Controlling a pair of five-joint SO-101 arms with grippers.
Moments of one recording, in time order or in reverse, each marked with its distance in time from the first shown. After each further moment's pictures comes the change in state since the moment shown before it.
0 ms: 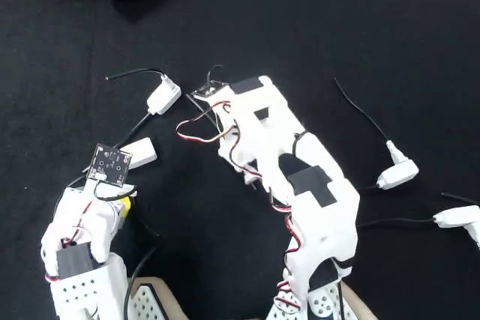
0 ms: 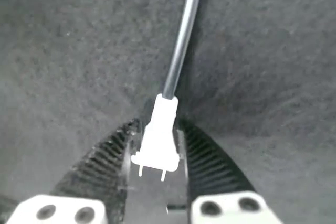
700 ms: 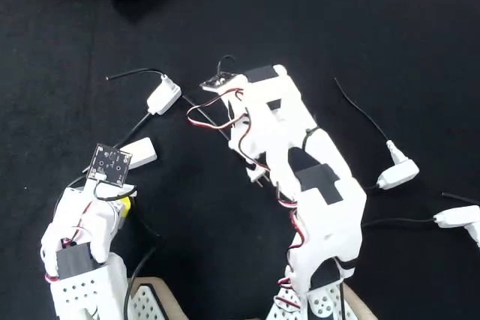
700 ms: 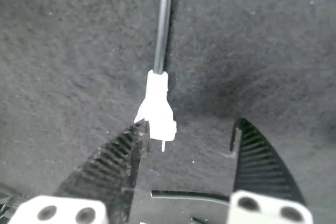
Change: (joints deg) left arm 0.0 0.0 0.0 0.0 0.0; right arm 3.9 0.0 -3.3 2.8 5.2
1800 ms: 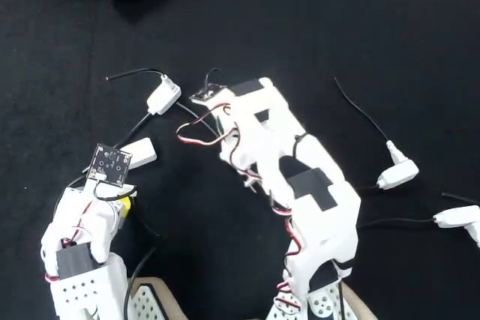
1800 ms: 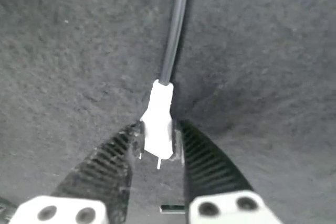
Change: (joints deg) left arm 0.0 0.0 0.0 0.0 0.0; right arm -5.0 -0.3 6.7 -5.7 -2.7
